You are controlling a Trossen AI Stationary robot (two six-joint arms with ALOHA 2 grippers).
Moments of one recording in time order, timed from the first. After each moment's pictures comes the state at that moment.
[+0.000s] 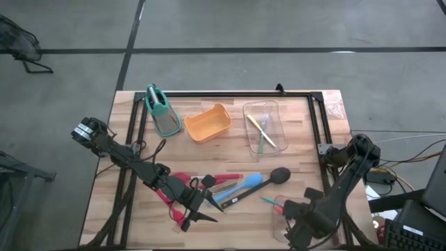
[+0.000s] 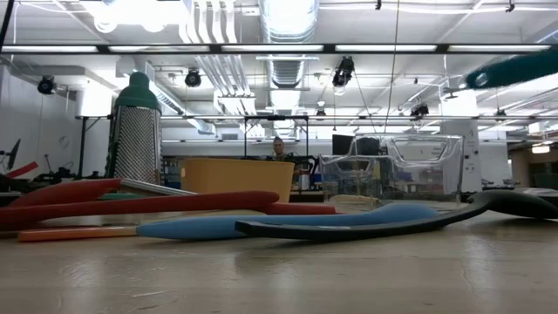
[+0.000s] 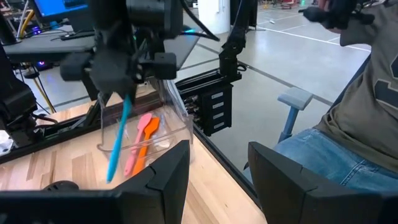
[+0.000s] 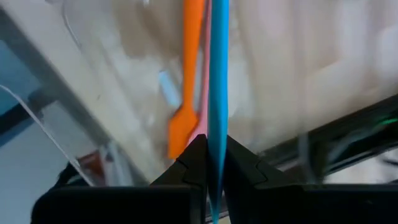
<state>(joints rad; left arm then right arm) -0.53 1.48 0.99 0.33 -0.04 0.07 0.89 1.81 1.54 -1.42 -0.14 1.32</state>
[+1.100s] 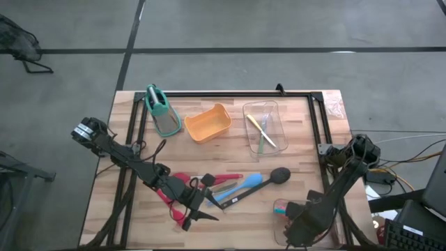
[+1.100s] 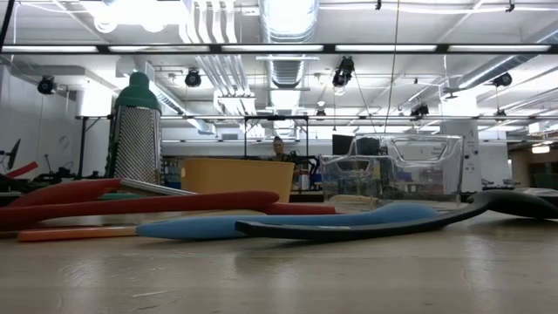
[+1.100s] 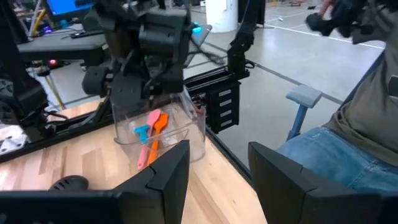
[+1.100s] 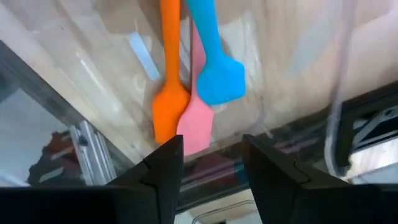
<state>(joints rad) -0.53 1.48 0.98 0.34 -0.08 0.07 0.88 1.81 1.37 -1.31 -0.29 1.31</state>
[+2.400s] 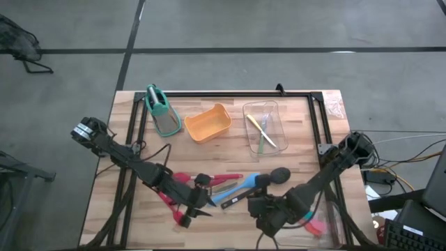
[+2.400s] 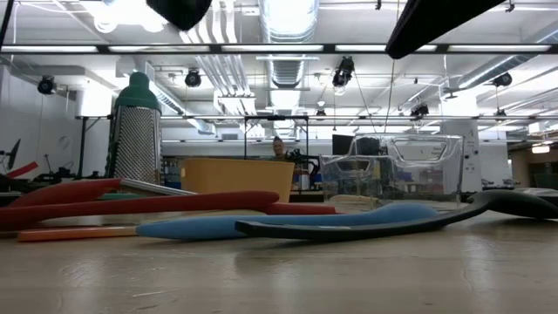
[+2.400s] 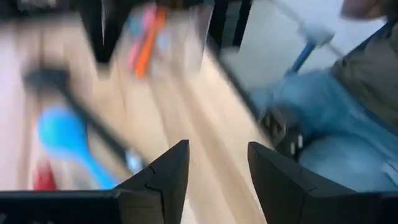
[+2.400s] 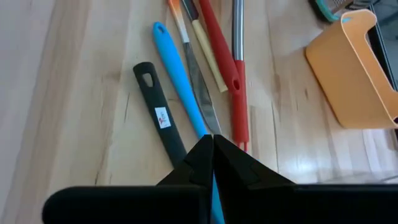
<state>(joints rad) -0.54 1.47 0.98 -0.01 -0.08 -0.16 0.68 1.81 1.38 -0.73 0.66 0.41</state>
